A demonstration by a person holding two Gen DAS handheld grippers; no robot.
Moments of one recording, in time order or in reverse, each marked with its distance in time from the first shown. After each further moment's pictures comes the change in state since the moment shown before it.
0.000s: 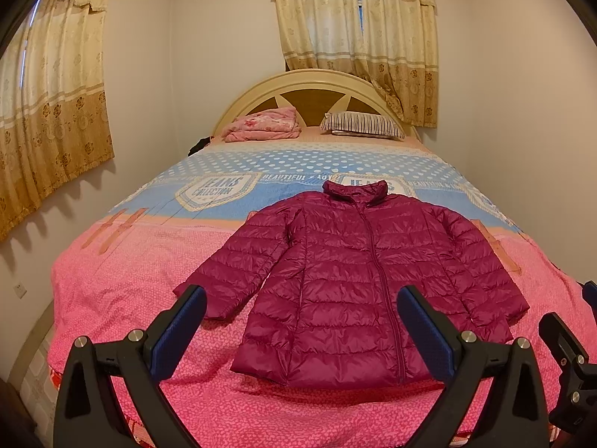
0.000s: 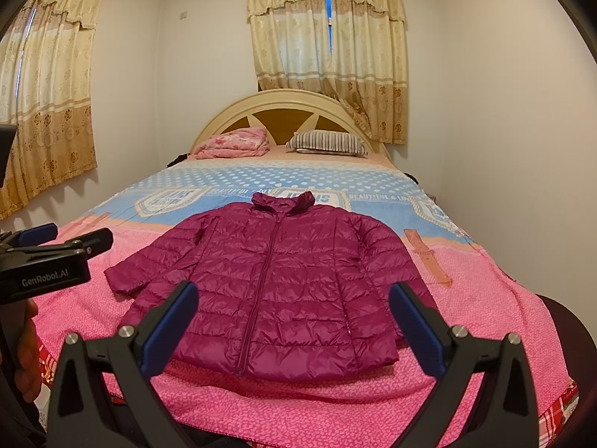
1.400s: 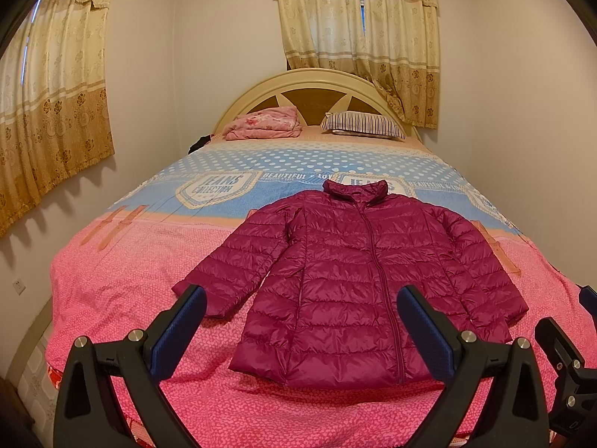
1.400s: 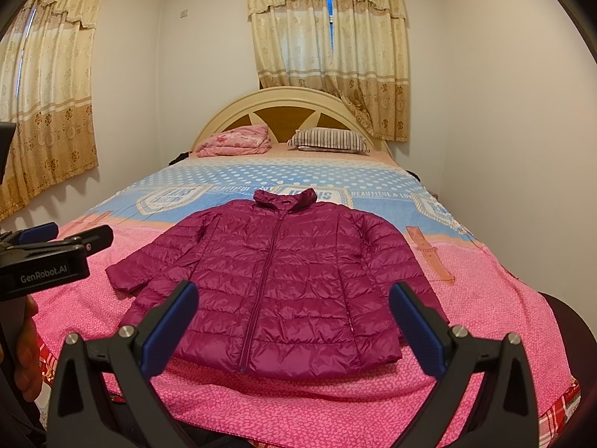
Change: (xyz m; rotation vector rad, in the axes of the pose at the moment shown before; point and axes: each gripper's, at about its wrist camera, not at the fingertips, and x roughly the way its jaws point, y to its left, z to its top) left arm 0.000 0.001 -0.001 -0.005 -0.003 -0.001; right arm 0.002 0.003 -0.005 -0.002 0.008 0.008
